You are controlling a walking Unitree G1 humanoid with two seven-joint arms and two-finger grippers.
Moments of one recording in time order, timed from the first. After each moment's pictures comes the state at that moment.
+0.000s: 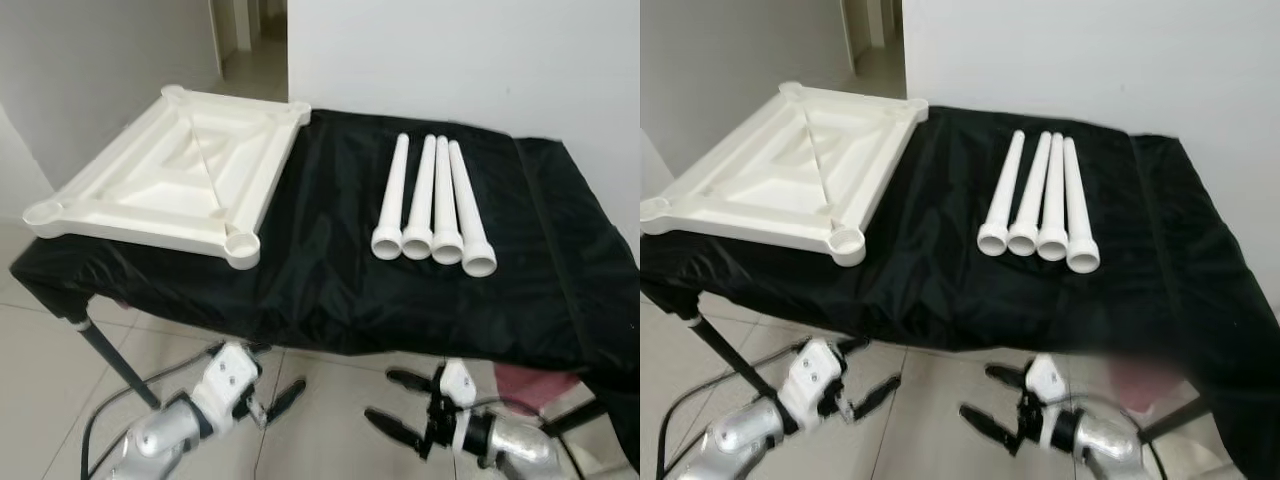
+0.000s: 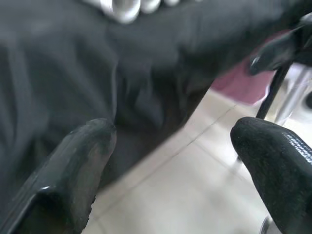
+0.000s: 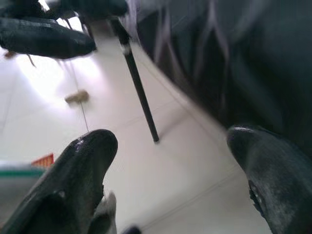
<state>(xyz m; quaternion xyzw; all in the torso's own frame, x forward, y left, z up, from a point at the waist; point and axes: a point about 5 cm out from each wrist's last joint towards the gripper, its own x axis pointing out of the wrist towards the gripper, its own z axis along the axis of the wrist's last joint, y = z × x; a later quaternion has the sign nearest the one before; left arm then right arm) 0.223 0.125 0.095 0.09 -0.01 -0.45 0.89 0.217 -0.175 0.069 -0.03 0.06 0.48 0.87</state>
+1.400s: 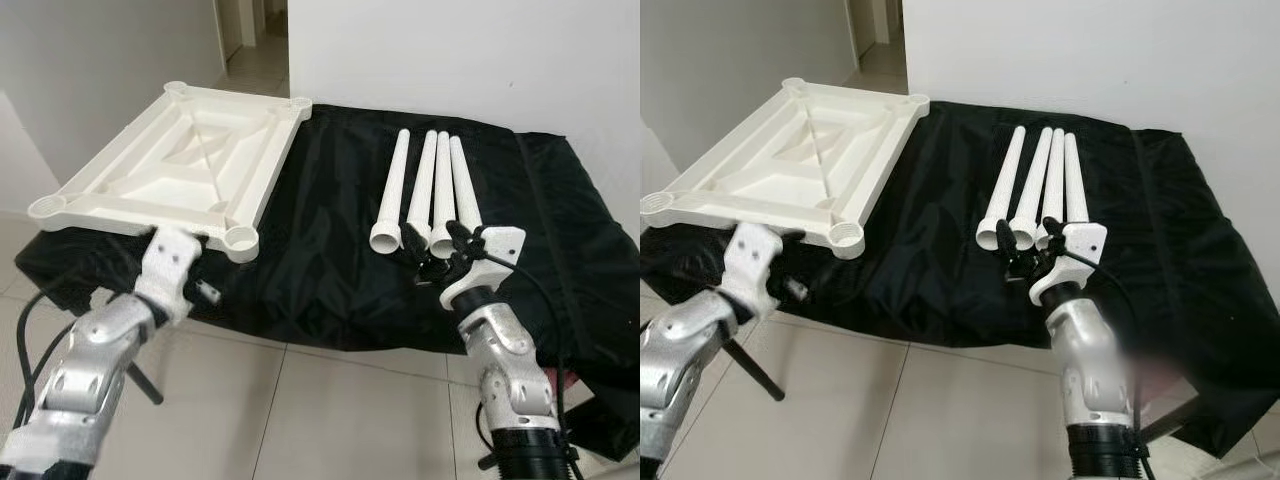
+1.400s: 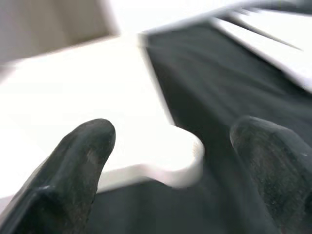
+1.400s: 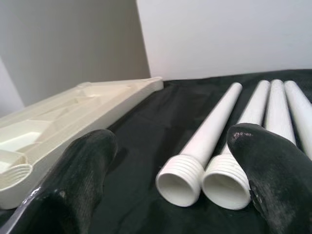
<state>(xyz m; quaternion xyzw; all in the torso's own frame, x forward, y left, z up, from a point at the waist) 0.308 0.193 0.187 0.08 -0.07 -0.16 0.98 0.300 -0.169 0.175 0.06 -0.13 0.11 0.98</state>
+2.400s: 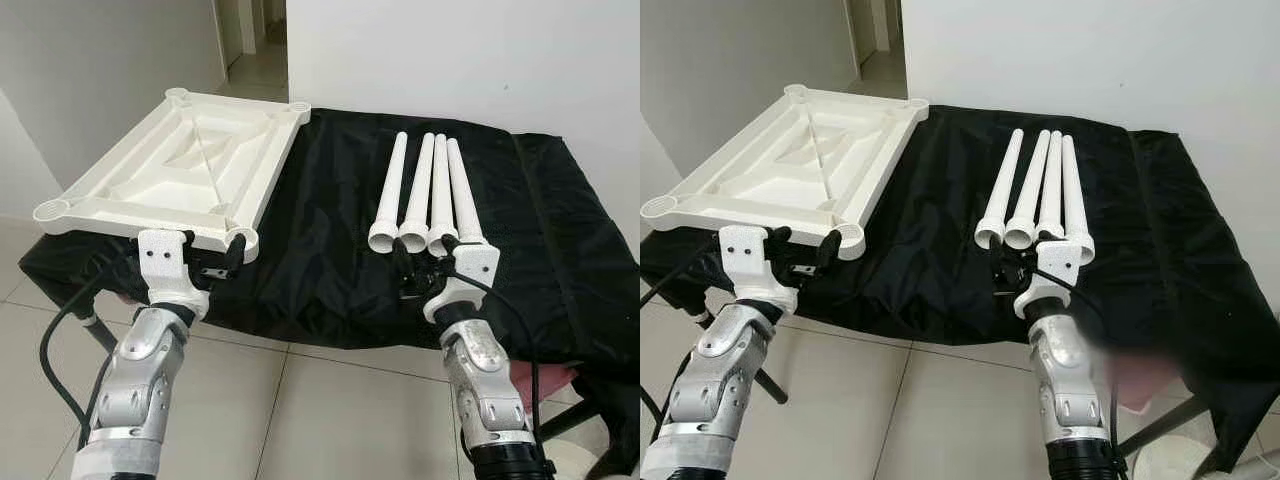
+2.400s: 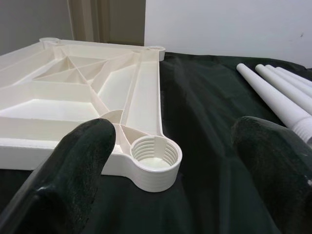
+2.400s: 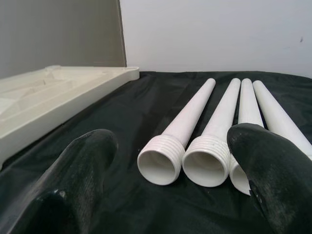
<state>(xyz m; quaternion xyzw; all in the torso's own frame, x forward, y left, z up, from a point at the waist) 0.295 0.170 0.163 -0.04 -0.09 -0.12 0.99 0.292 -0.154 0.155 0.00 -0.13 0.05 0.99</state>
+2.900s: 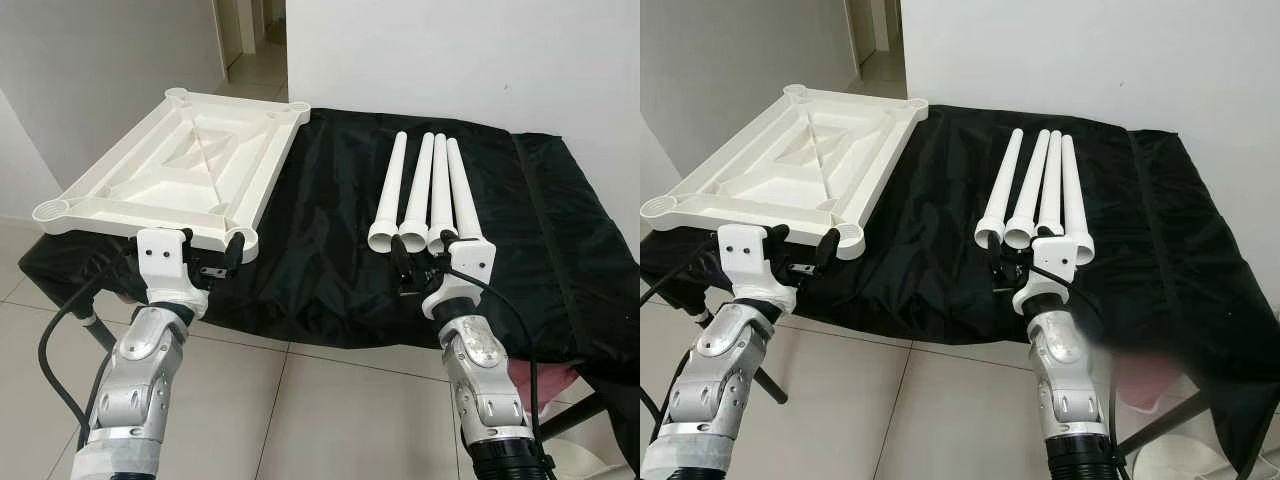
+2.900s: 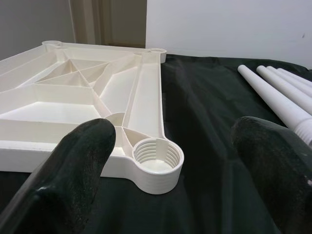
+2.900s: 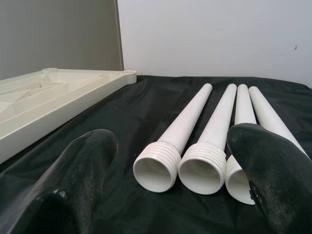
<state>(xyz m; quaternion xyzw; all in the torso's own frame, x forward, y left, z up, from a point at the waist) 0.295 0.171 0.164 -0.04 -0.09 -0.12 0.99 0.295 -0.156 0.159 0.00 -0.13 0.04 0.99</state>
